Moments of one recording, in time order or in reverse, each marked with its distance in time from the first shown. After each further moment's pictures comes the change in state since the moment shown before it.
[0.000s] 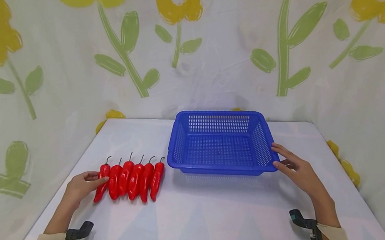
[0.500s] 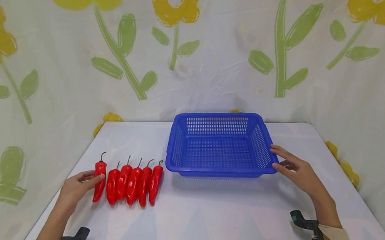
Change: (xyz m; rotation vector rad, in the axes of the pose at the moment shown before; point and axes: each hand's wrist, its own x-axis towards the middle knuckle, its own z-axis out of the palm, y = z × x) left_hand -0.005 0.012 -0.004 -0.147 0.040 -0.004; right_hand 0.002 -0.002 -0.003 0.034 -0.007 0.005
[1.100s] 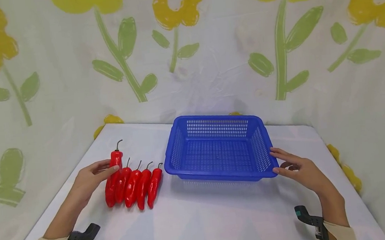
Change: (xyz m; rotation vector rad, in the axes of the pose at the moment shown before) left_hand -0.018 0.063 0.018 -0.110 -0.093 0.129; right_hand 0.012 -0.001 -0.025 -0.077 -0.147 -0.044
